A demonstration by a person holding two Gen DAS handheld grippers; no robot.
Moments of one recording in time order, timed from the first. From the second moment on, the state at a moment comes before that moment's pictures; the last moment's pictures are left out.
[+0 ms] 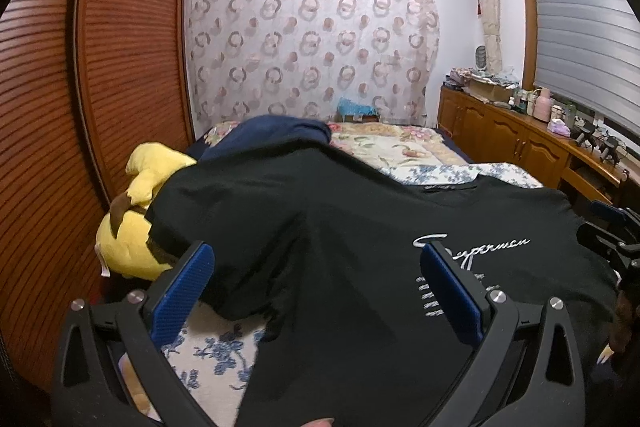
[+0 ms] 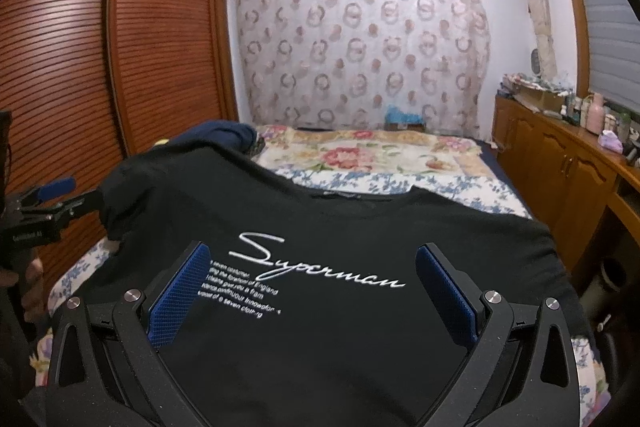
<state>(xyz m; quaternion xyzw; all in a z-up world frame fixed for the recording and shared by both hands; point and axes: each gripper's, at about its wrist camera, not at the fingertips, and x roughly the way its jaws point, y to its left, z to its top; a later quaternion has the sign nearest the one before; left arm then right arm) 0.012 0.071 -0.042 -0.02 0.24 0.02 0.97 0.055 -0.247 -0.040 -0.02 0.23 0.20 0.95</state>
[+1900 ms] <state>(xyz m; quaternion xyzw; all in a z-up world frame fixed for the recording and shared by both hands) 0.071 0.127 0.009 -0.04 0.23 -0.06 0.97 0.077 -0.221 -0.096 -0.03 0.31 0.25 0.92</state>
